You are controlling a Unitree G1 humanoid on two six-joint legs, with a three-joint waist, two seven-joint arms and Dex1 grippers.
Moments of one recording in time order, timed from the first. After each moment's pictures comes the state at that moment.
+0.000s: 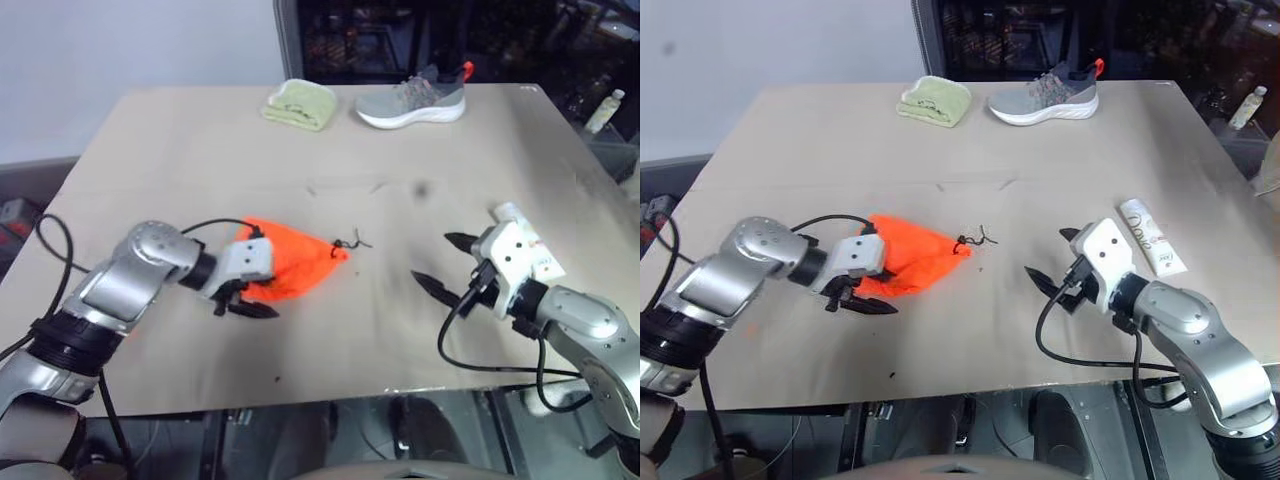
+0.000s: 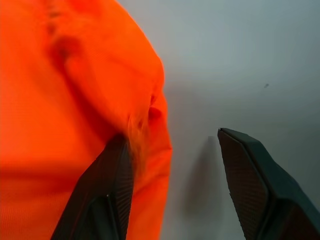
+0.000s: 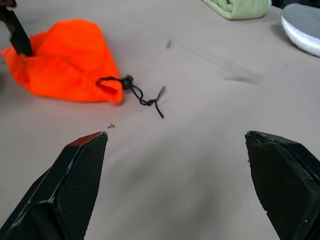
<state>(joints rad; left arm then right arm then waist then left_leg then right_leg) -0.47 1.04 -0.26 -0.03 -0.29 0.43 -1.38 -0.09 -0.62 -0.01 -0.69 0.45 0.69 0.51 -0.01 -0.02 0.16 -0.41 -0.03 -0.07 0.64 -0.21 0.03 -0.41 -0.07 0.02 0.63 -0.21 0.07</state>
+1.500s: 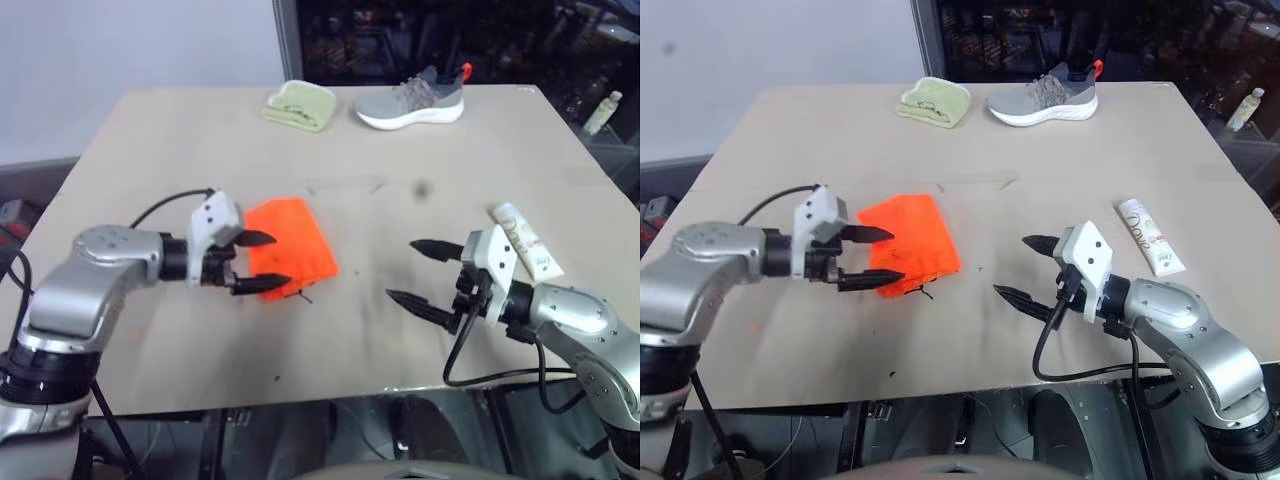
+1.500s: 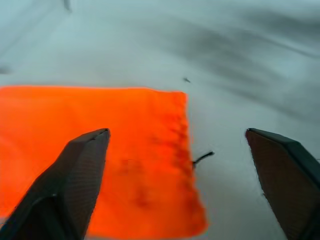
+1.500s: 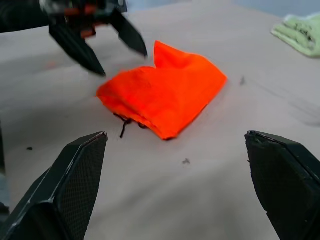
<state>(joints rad) -0.30 0.93 0.06 -0.32 -0.42 0.71 -1.10 -0.14 -0.62 0.03 -0.71 0.57 0.65 0.67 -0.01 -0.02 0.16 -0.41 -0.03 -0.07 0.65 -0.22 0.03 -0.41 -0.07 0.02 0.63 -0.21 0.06</state>
